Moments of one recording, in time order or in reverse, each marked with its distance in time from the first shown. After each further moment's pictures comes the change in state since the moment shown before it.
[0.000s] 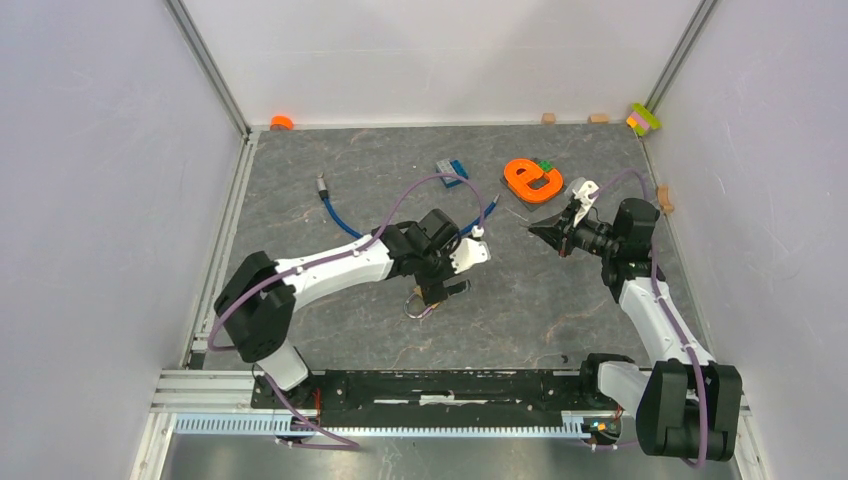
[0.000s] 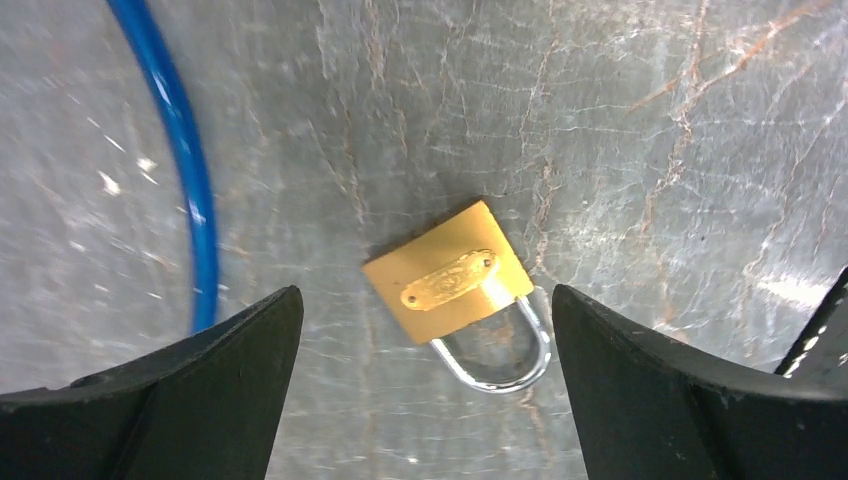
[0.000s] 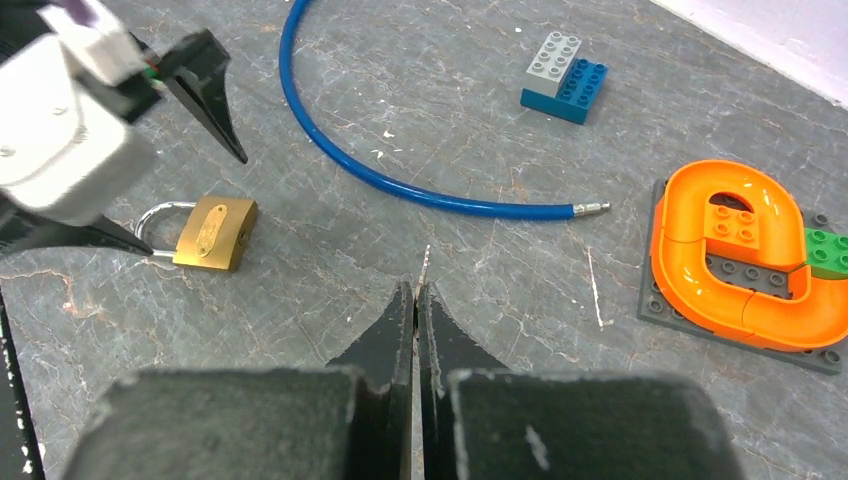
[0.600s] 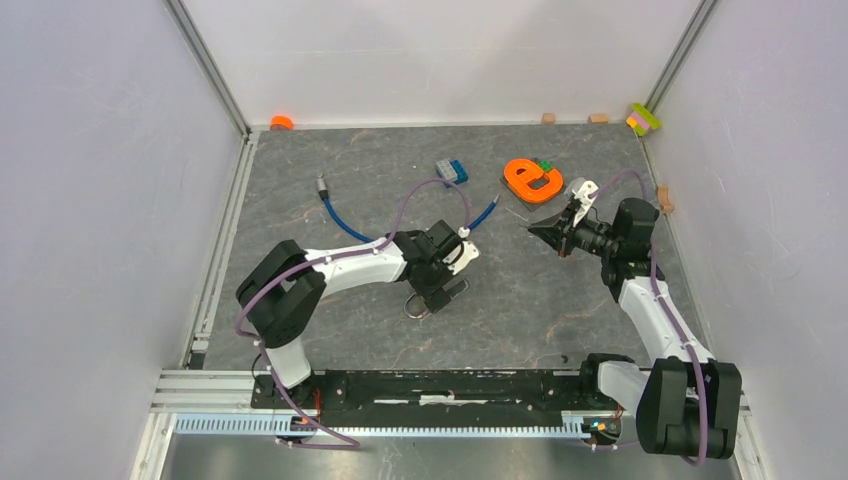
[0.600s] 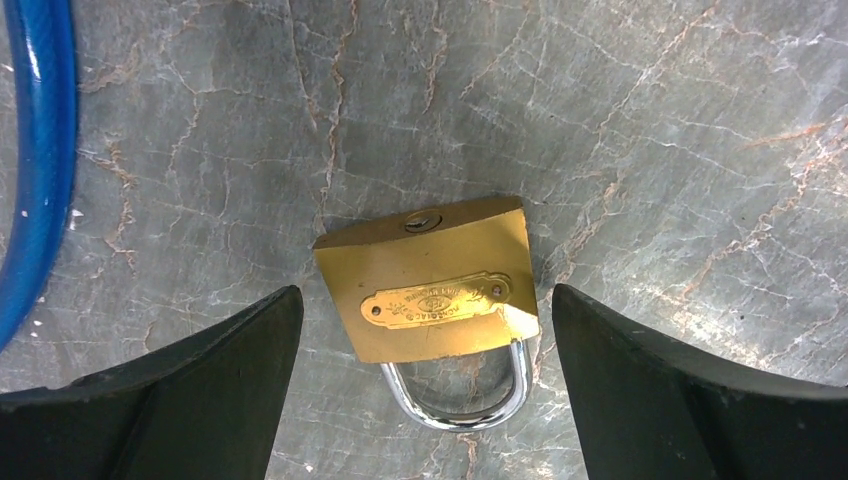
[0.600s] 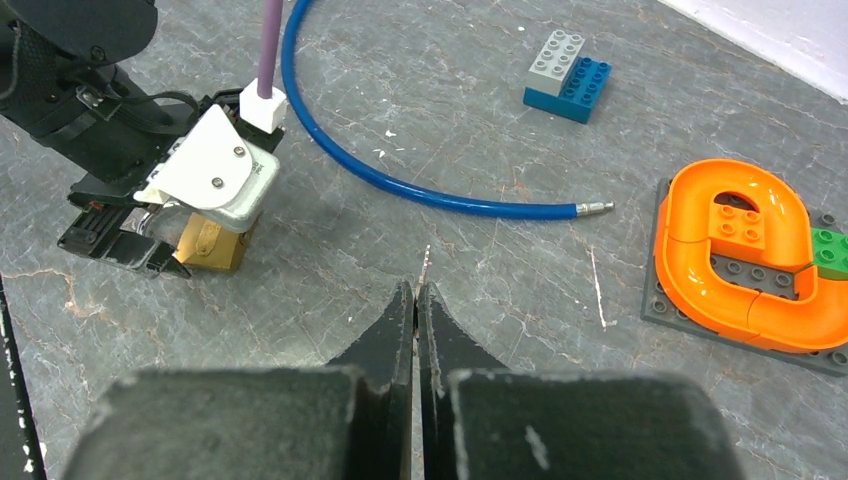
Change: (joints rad) left arm 0.008 0.140 -0.045 0.023 -0.102 -0.373; right arm 0.000 0.012 -0.002 0.009 -0.005 0.004
